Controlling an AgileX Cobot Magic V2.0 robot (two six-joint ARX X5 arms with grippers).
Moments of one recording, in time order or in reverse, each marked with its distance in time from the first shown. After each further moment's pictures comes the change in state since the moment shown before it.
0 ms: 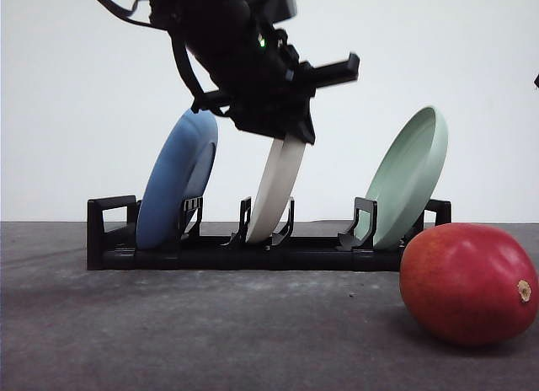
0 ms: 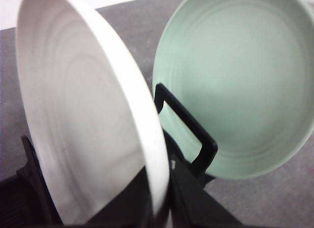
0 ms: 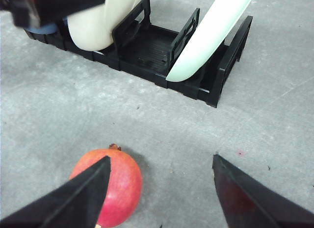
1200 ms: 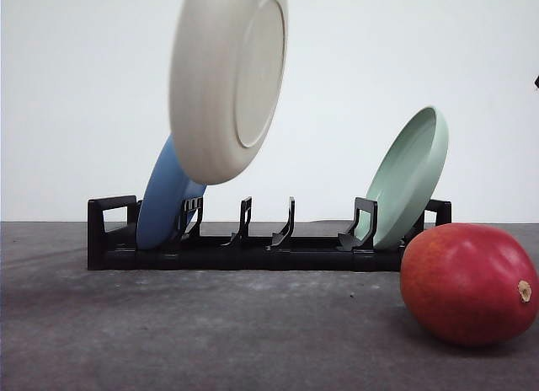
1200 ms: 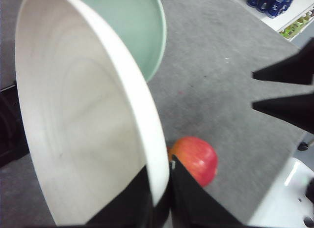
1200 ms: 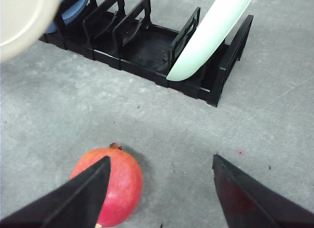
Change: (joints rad) left_arx -0.126 -0.567 -0.029 -0.648 0.231 -0.112; right_arx 0.000 0.000 0.000 -0.003 0.000 0.000
